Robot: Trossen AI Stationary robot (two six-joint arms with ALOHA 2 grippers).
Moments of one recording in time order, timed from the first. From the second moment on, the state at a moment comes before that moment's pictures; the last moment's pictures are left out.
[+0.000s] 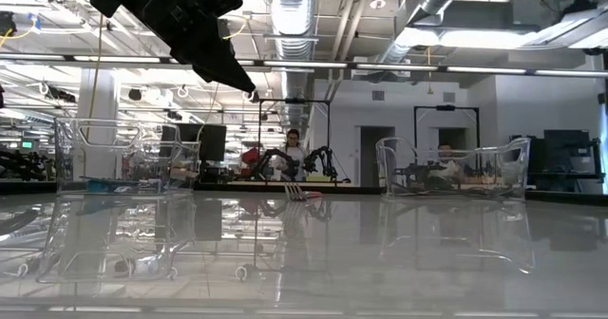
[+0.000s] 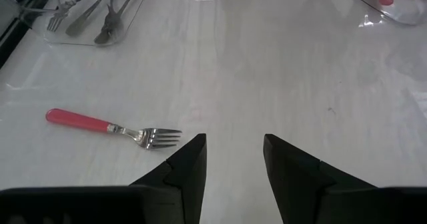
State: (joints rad) left arm 0.01 1.23 0.70 0.03 -0.10 -0.56; right arm 0.76 1.49 0.91 -1.14 -0.53 1.37
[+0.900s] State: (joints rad) left arm 0.01 1.23 0.70 0.03 -0.09 -0.59; right arm 0.74 1.66 1.23 -0.73 -0.22 0.97
